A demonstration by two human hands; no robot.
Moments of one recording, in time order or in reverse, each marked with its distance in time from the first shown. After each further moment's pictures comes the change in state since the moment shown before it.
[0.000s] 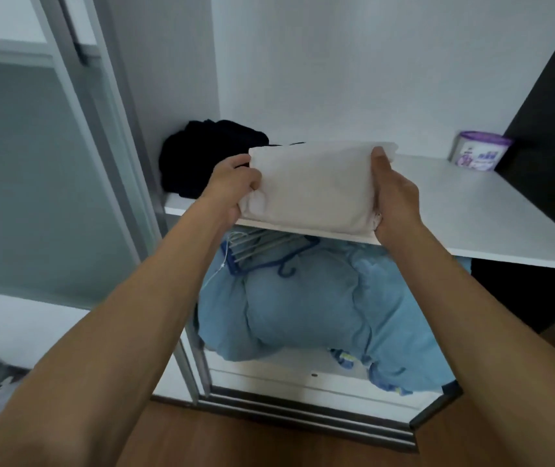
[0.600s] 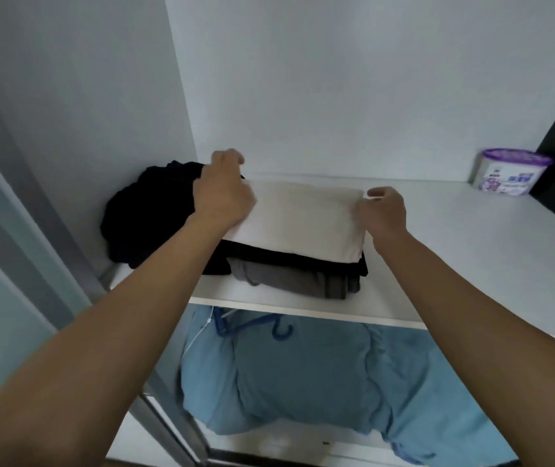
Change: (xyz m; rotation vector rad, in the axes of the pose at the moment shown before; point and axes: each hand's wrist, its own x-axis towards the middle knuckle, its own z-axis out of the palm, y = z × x) left_hand 0.187 0.002 0.061 1.156 0.162 0.463; right_hand 0.216 0.030 0.036 -0.570 0.093 -0.090
